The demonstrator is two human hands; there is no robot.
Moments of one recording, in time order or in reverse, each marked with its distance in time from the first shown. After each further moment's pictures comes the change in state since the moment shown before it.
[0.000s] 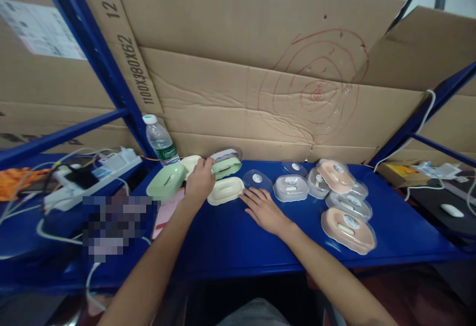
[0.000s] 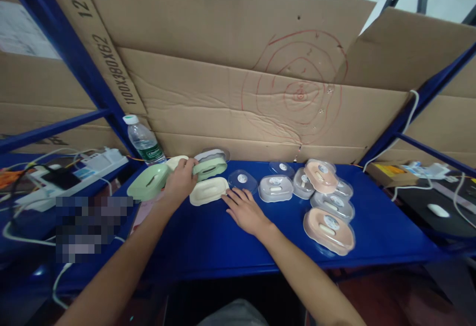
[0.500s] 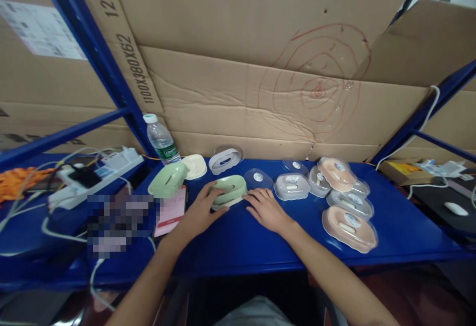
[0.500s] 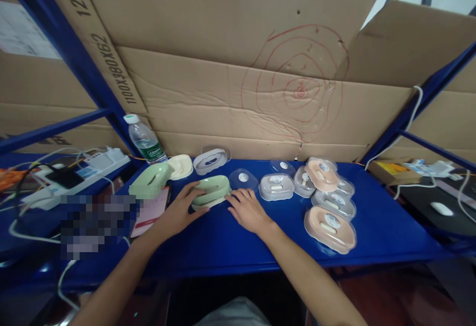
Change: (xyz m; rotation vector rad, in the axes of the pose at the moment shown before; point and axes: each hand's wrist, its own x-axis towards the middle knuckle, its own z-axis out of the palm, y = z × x) left_hand -0.082 -0.022 0.018 -0.379 -0.109 0.313; right_hand -0.002 0.001 -0.005 0.079 0.038 0.029
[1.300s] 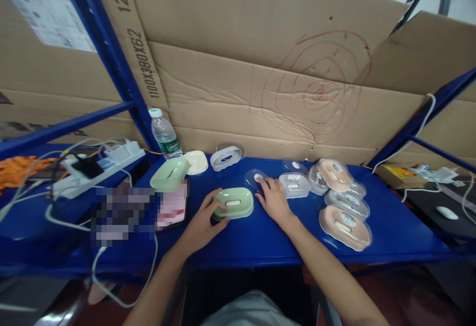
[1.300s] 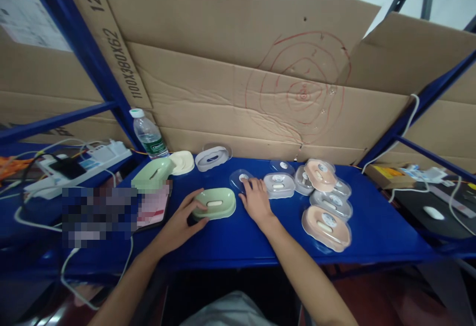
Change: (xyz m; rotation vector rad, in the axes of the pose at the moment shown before) left_hand -0.039 0.033 0.006 -0.283 -0.018 -0.090; right_hand -0.001 0.024 0.008 -0.037 0.128 0.325
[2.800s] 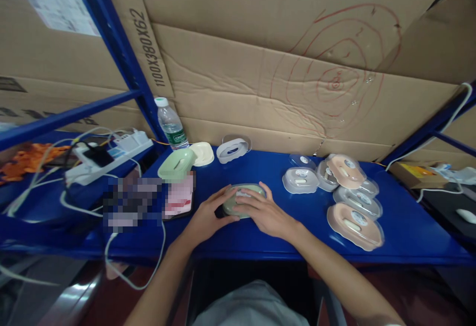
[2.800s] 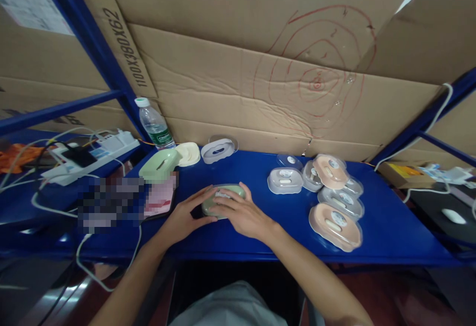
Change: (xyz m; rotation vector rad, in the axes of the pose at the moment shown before) left_hand -0.002 -0.006 0.001 -0.041 -0.055 -0.028; right_hand -0.021 -0.056 -0.034 0.174 -0.241 -0.550
